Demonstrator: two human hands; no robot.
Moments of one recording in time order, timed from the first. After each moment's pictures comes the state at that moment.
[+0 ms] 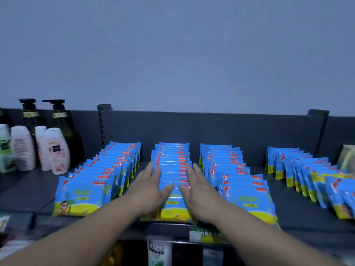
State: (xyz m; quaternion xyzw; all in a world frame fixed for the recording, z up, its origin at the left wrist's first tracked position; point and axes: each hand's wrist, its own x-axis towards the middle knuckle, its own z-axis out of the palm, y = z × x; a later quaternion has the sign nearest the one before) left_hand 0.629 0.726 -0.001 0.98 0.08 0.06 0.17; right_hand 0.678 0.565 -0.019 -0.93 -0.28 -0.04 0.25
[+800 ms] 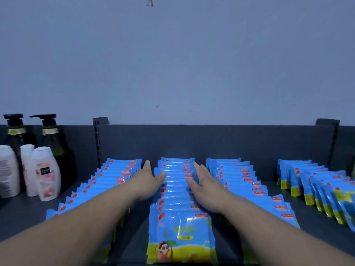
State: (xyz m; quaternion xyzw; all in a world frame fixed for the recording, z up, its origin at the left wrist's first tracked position) left_hand 0.693 0.773 0.047 0.93 0.14 0.06 0.33; right_hand 0.753 0.595 0.009 -0.90 -0.23 -0.02 0.36
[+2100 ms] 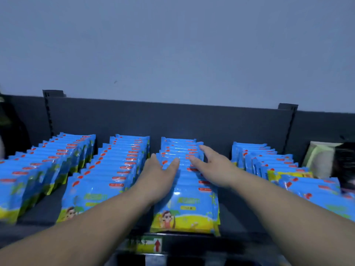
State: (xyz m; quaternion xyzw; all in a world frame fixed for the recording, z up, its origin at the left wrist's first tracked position) left_hand 0.691 0.562 0.010 0.84 0.10 0.16 0.51; right_hand 0.743 0.411 0.040 -0.90 -0.22 0.00 0.39
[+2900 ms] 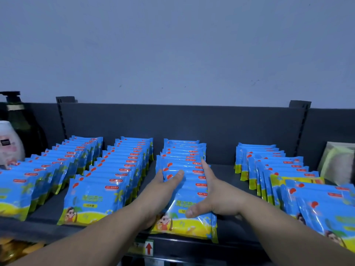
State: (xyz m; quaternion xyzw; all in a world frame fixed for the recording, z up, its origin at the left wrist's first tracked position) left_hand 0.690 0.541 -0.009 0.73 0.06 0.04 0.68; right_hand 0.762 0.373 -0.004 -0.83 -0.26 0.23 0.45
